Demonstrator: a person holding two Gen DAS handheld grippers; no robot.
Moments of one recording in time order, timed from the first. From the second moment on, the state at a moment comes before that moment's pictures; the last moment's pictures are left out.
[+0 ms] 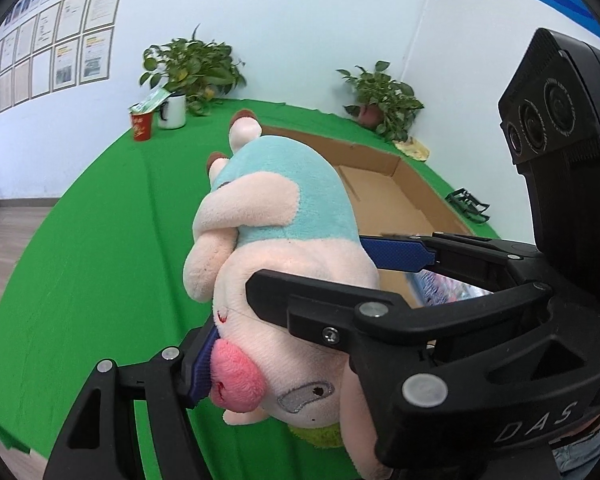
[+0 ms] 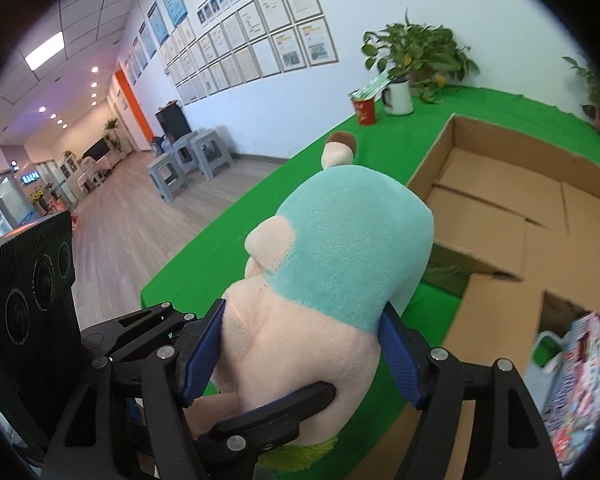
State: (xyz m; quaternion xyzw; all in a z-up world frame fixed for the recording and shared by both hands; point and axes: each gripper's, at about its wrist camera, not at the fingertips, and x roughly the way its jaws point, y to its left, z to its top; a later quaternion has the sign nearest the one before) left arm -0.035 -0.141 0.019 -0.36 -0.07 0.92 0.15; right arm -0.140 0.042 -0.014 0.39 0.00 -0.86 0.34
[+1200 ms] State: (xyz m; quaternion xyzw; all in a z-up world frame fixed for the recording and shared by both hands) left arm -0.294 -0.097 0.048 -0.41 -0.12 0.88 0.19; right arm -0.308 0.082 0.022 0.44 0.02 -0.85 0.29
